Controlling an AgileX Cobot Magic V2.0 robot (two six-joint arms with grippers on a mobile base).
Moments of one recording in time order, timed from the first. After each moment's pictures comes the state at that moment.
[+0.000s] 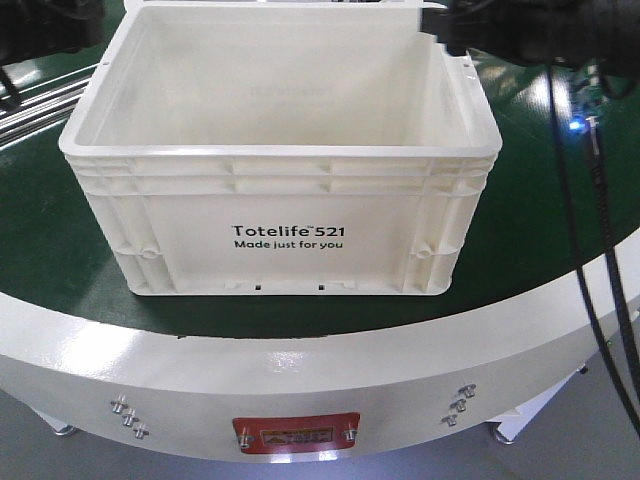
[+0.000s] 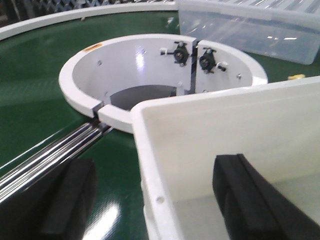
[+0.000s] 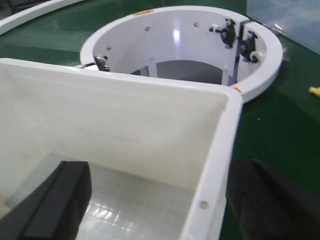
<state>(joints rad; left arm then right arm) -0.15 1.32 -1.13 -0.20 0.21 0.25 0.18 1.47 -1.24 0.69 0.33 -0.59</state>
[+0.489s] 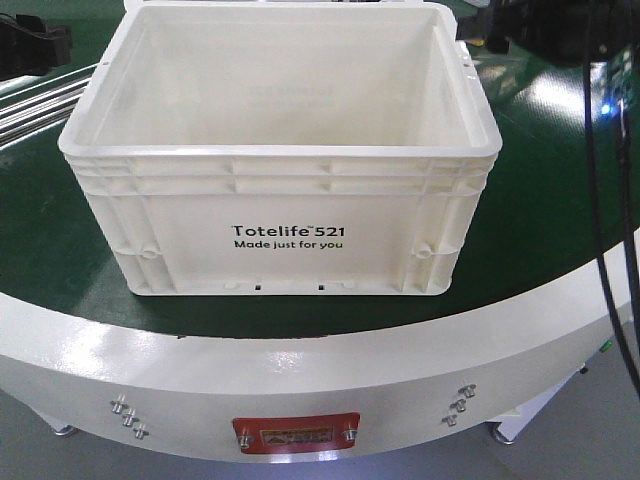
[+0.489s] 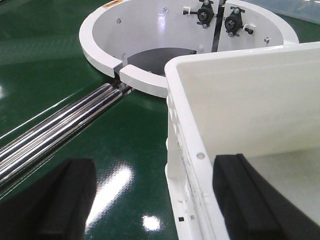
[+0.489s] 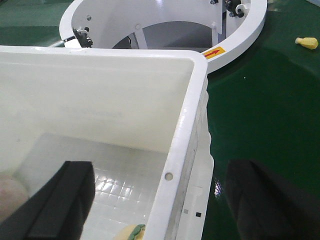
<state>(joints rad) -0.09 1.32 -1.13 -0.19 0.31 0.25 0.11 1.51 -1.37 0.53 0.56 -0.36</state>
